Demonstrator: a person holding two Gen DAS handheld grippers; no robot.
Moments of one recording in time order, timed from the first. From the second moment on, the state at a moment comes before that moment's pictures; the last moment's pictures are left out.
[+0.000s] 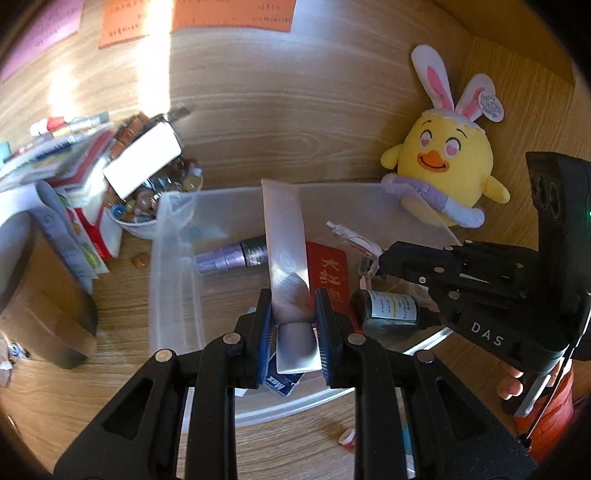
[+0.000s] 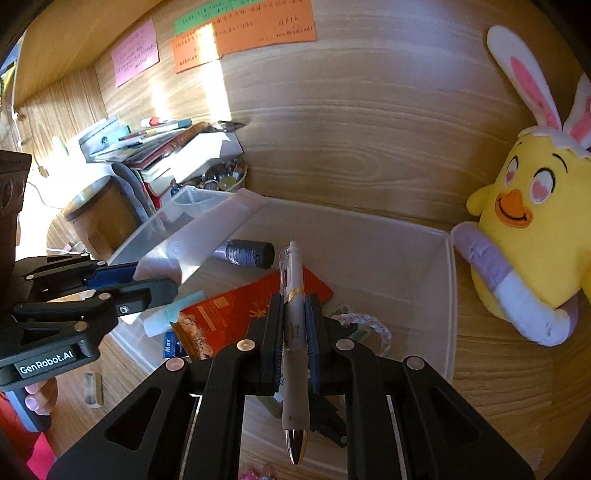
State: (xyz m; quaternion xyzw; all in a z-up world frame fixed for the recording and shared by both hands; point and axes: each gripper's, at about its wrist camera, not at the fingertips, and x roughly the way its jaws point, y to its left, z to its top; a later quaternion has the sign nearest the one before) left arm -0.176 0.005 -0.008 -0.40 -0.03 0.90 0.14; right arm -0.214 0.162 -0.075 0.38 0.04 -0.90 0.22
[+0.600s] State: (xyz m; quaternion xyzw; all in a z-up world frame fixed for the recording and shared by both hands) left arm -0.149 -0.004 0.014 -0.37 -0.01 0.92 0.14; right arm -0.199 0.161 -0.063 0.38 0.05 -0.90 0.21
